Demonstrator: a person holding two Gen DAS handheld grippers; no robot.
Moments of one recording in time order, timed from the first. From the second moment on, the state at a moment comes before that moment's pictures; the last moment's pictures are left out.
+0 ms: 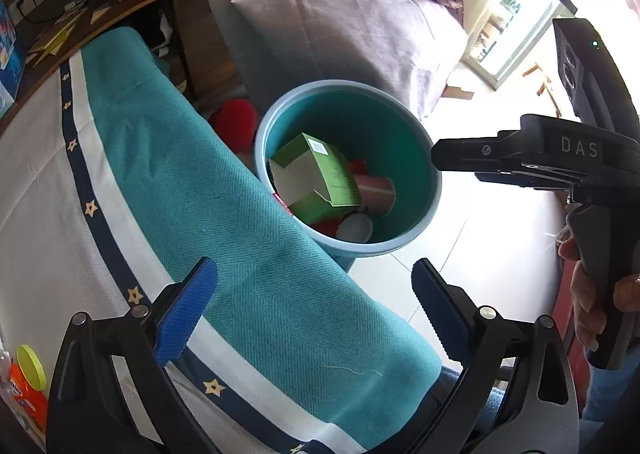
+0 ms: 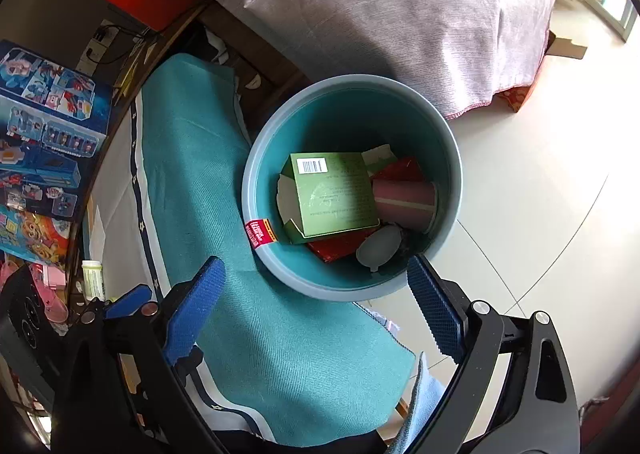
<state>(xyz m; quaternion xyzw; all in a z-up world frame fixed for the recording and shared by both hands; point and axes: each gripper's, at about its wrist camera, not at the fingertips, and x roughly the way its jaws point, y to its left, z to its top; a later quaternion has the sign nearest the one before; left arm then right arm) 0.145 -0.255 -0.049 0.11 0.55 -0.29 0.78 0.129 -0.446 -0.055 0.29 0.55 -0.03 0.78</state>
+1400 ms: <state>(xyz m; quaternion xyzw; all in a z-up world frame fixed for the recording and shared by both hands) 0.065 0.166 -0.048 -0.10 0.52 -0.01 0.85 0.192 -0.041 -0.047 0.04 0.65 0.24 0.72</state>
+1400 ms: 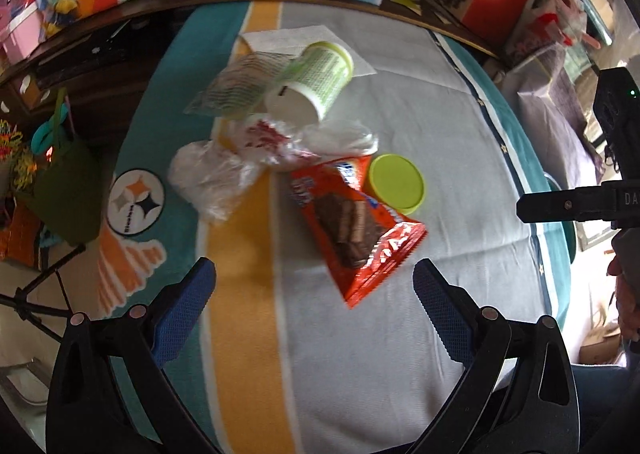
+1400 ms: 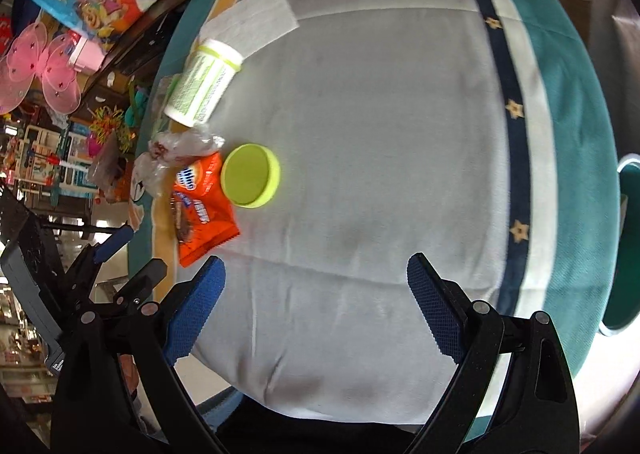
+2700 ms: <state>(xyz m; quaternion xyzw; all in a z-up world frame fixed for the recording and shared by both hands) 0.125 0.227 -0.072 -0.01 0.51 -0.03 0.86 0.179 0.031 -0.059 0.01 0.67 0.28 0.69</state>
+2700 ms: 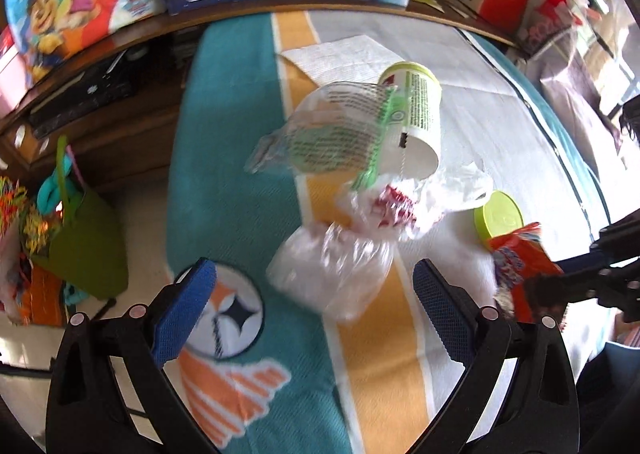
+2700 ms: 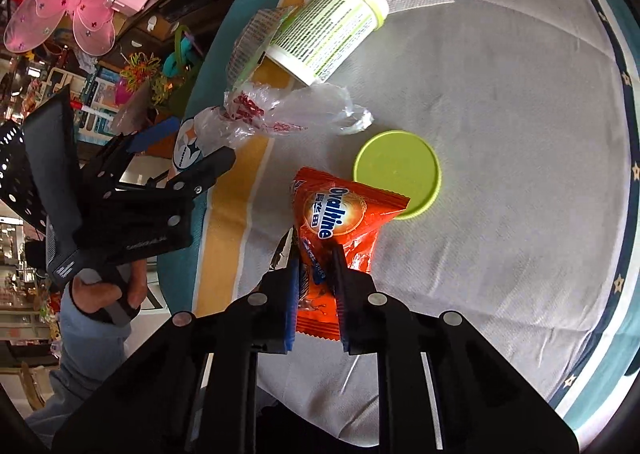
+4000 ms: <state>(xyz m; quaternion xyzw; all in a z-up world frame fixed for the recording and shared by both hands) 0.111 0.084 -0.025 -0.03 0.48 -0.13 0.86 0.183 -0.165 -0.035 0.20 0.60 0.20 0.75</state>
